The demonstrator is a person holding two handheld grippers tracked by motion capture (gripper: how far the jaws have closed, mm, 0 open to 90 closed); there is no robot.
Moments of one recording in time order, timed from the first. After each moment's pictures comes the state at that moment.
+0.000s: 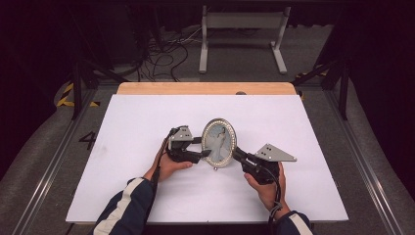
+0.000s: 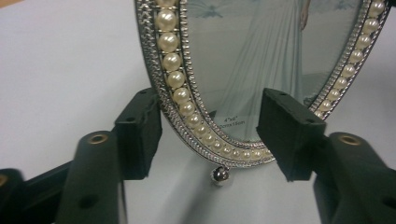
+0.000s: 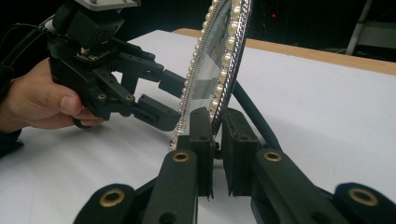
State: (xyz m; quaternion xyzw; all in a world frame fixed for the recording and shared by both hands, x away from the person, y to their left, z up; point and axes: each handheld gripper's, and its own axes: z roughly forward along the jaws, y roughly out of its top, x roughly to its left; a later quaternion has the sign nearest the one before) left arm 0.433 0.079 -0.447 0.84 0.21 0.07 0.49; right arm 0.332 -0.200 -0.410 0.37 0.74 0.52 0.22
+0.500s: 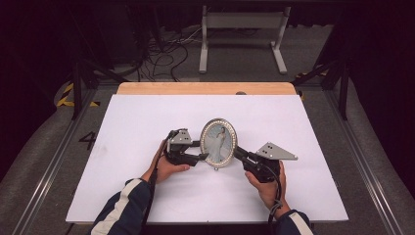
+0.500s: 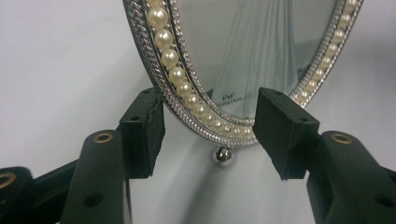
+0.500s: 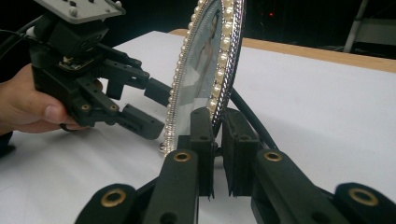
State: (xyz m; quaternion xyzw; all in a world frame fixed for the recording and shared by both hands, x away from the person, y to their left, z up) left arm 0.425 0.083 -0.449 0.86 0.19 0.08 0.46; right arm 0.336 -0.203 -0.411 0.37 0.73 0.52 0.22
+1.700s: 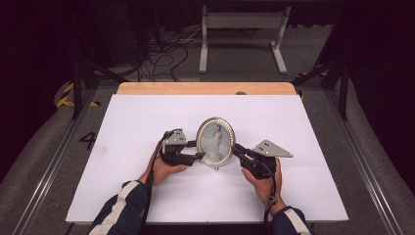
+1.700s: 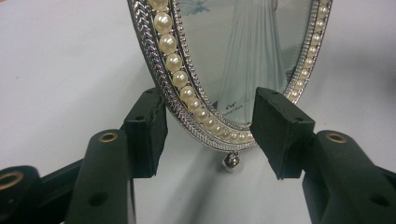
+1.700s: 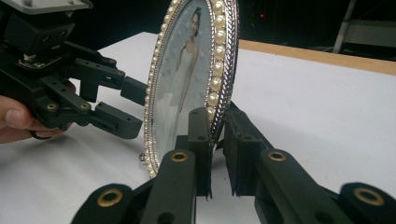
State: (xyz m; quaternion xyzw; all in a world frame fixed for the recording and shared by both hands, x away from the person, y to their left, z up) left arm 0.419 0.094 -0.446 0.85 0.22 0.08 0.48; right arm 0.347 -0.196 -0.415 0.39 0.73 0.52 0.23
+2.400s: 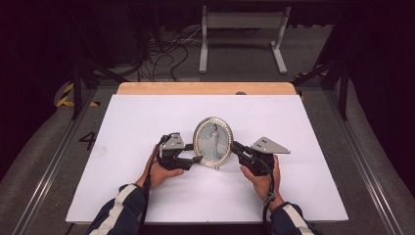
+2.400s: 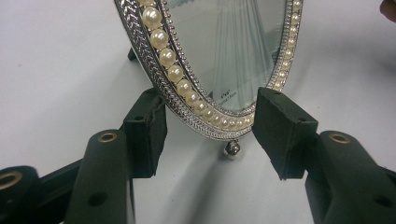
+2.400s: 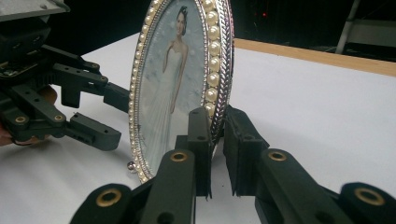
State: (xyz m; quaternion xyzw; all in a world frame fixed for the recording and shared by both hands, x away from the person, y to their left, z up) left arm 0.407 0.101 -0.448 0.85 0.22 0.09 0.47; right arm 0.356 -0.194 -0.416 0.38 0.73 0.52 0.23
